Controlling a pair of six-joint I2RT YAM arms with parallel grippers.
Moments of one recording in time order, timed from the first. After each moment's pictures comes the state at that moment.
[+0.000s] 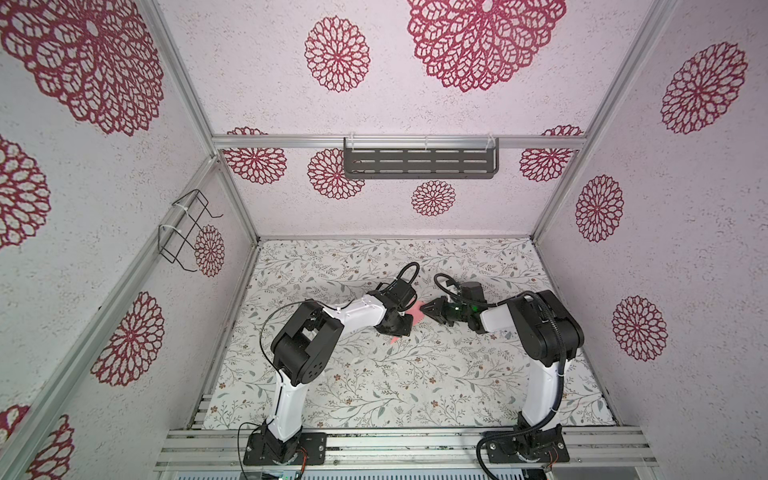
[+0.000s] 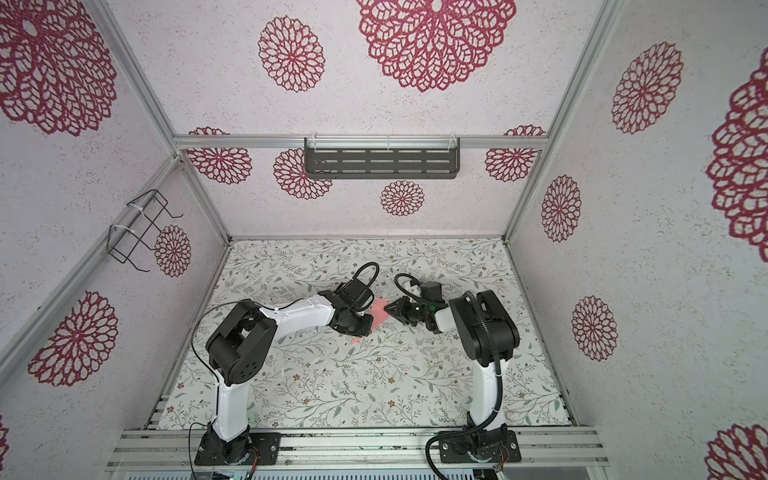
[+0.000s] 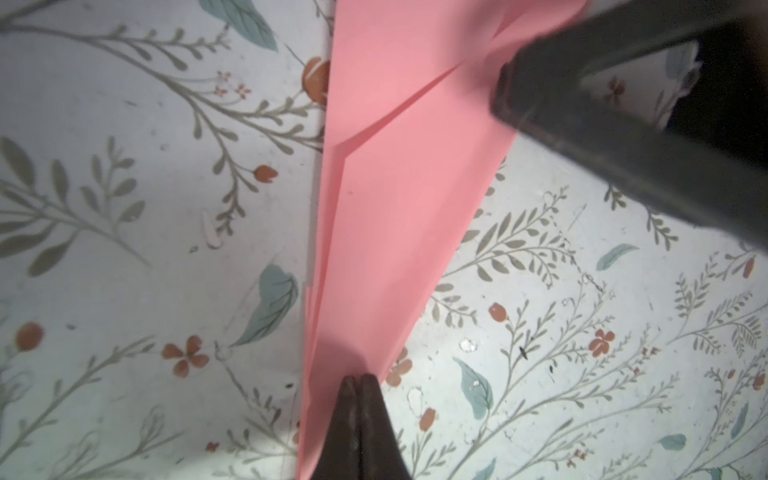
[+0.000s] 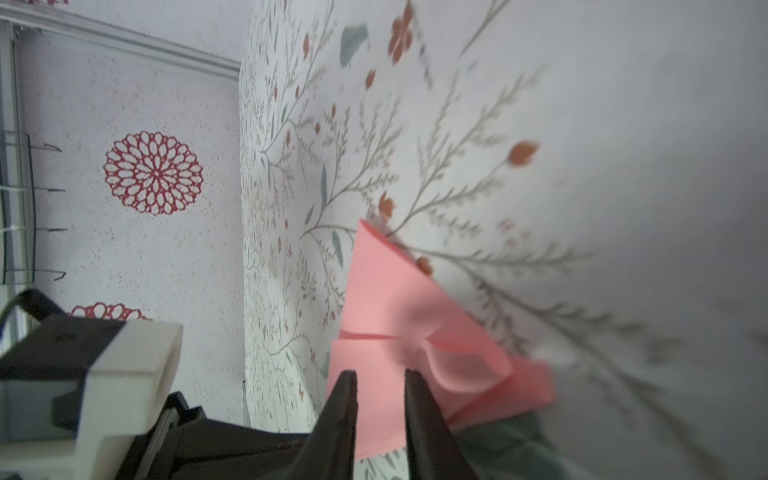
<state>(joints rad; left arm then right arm) -0.73 2.04 1.36 -0.54 0.07 -0.48 0.27 2.01 0.88 0.45 -0.69 0.82</state>
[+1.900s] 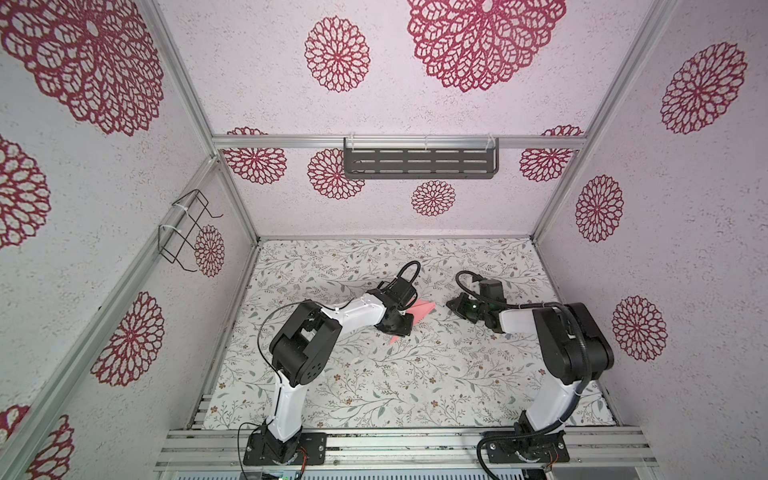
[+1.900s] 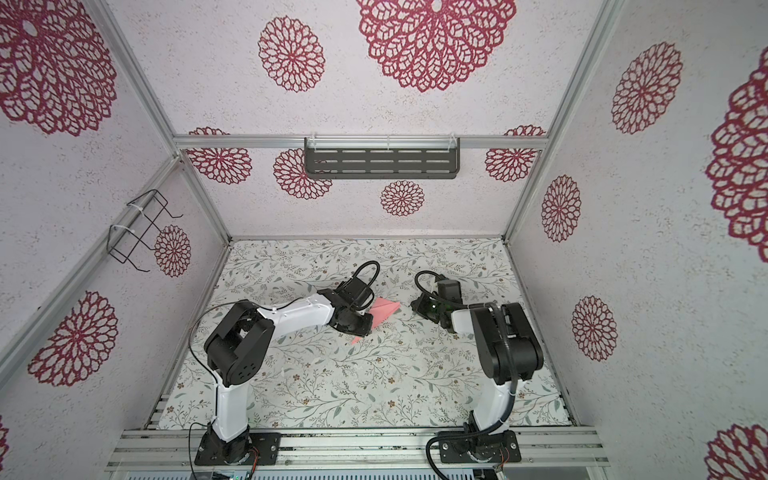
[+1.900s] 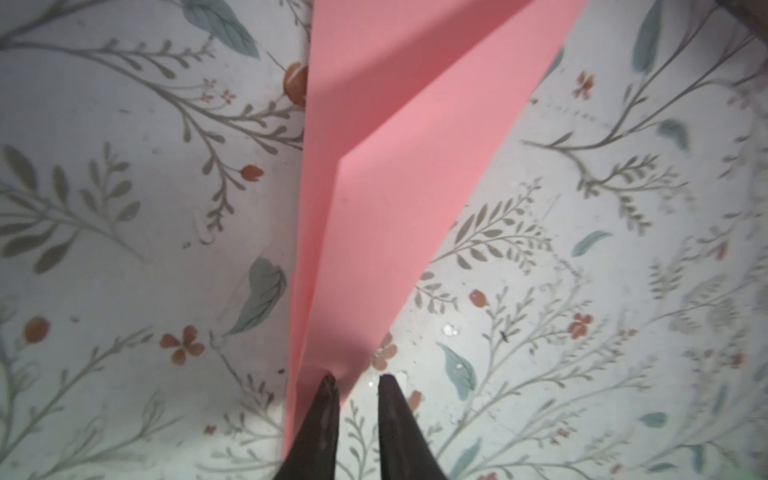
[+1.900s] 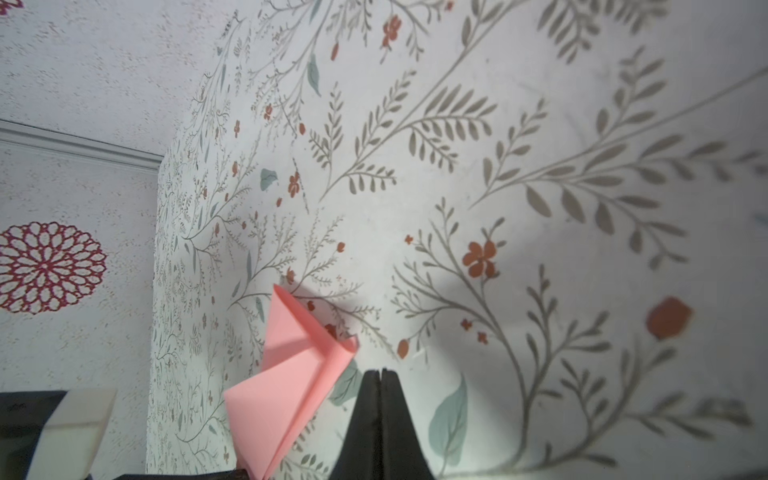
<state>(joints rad) -0.72 1.98 1.37 -0.55 0.10 -0.45 0.22 1.75 0.82 0.22 -0.40 0.68</state>
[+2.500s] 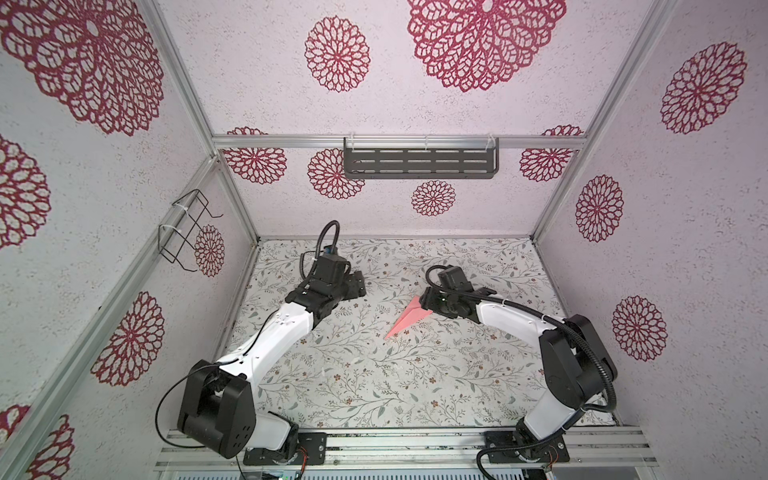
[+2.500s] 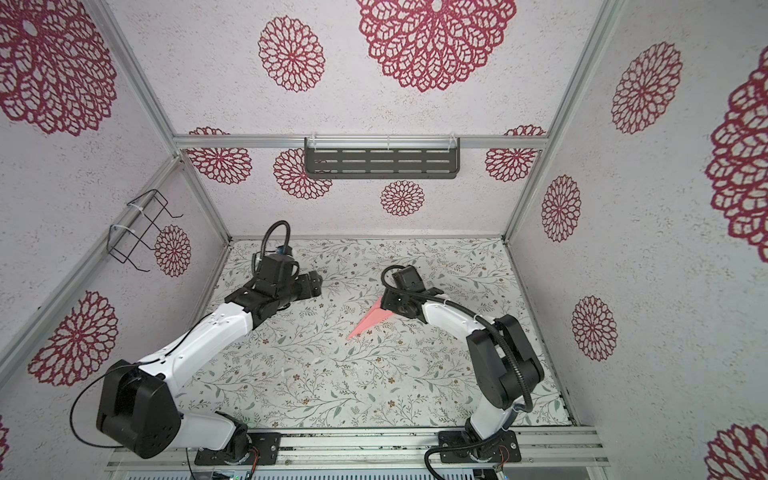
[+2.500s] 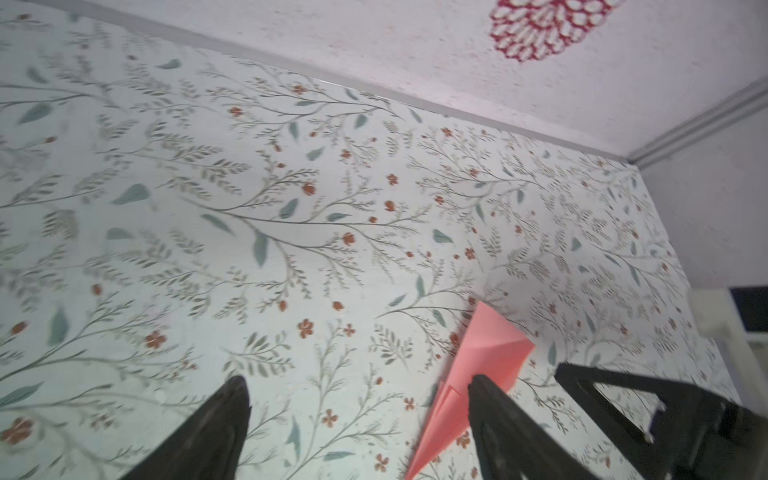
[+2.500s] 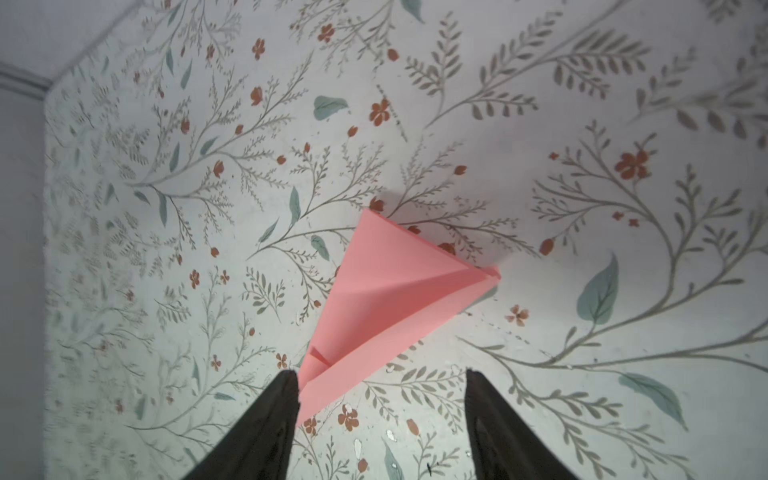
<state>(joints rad) -0.37 1.37 1.04 -0.36 -0.14 -0.49 0.61 1.71 1.16 -0.36 0.04 0.79</state>
